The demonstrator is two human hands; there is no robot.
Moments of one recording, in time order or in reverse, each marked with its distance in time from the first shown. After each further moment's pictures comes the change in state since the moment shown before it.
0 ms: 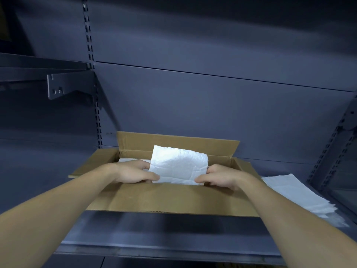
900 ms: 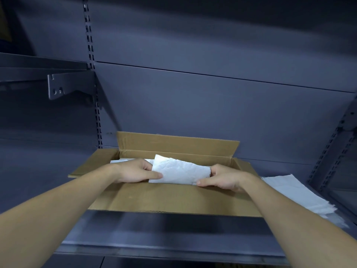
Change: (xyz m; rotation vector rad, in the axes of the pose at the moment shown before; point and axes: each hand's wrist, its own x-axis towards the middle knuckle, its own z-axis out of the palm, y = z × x) left_hand 0.009 -0.004 0.003 -0.018 0.040 0.075; right_hand 0.001 0.011 -0.003 0.088 -0.063 -0.097
